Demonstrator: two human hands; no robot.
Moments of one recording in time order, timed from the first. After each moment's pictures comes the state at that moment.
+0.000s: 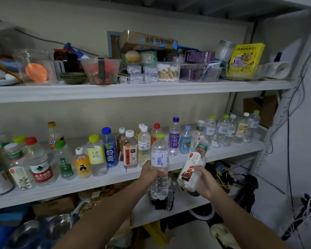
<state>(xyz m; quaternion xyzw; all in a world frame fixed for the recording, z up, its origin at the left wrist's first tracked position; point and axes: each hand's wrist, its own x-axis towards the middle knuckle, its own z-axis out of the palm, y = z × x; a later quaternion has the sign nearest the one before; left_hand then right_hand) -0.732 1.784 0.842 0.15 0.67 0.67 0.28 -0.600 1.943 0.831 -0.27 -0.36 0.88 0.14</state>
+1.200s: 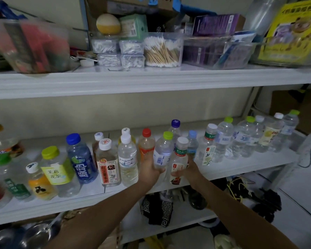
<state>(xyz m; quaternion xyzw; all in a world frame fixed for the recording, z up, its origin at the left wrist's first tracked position) -0.848 1.932 0.795 0.26 0.76 0.59 0.05 -0.770 2.078 0.790 -0.25 -0.69 0.66 0.13</state>
